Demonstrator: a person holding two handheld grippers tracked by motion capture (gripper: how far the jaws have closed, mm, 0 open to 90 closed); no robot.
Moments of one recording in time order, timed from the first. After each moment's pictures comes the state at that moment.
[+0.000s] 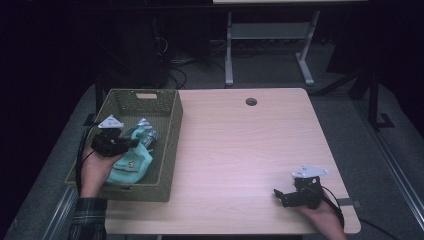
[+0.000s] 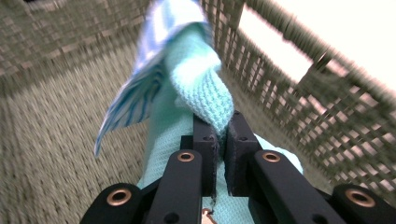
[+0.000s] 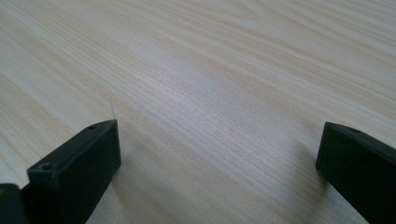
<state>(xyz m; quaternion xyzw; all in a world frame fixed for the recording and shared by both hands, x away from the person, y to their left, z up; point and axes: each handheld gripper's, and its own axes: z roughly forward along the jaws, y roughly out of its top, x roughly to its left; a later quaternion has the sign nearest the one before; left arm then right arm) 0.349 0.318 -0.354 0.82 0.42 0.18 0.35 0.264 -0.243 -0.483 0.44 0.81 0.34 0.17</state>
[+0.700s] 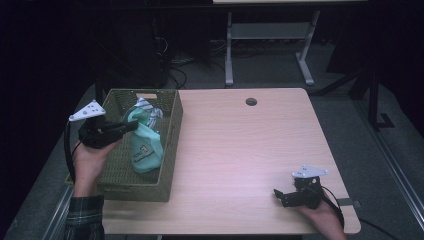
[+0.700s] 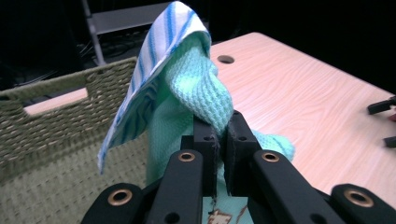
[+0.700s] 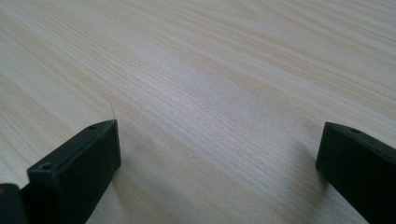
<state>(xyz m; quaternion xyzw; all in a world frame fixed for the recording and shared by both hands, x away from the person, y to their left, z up) 0.332 0.316 -0.298 0.76 0.37 0.19 0.50 0.264 -0.243 -0.483 0.44 0.81 0.34 0.17</state>
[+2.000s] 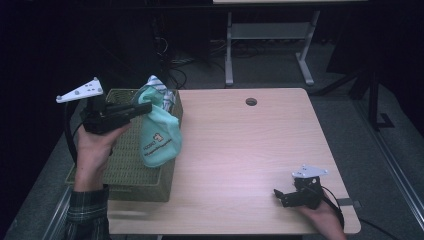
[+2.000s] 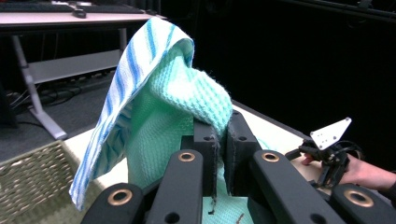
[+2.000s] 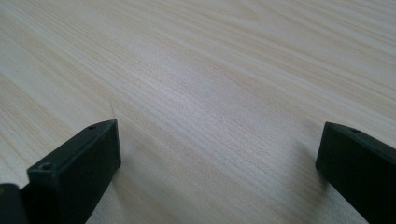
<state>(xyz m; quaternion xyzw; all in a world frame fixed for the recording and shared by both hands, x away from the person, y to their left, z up) 0.322 0.272 -0.232 0.74 0.29 0.13 0.59 0.264 -0.243 -0.483 0.44 0.81 0.34 0.17</state>
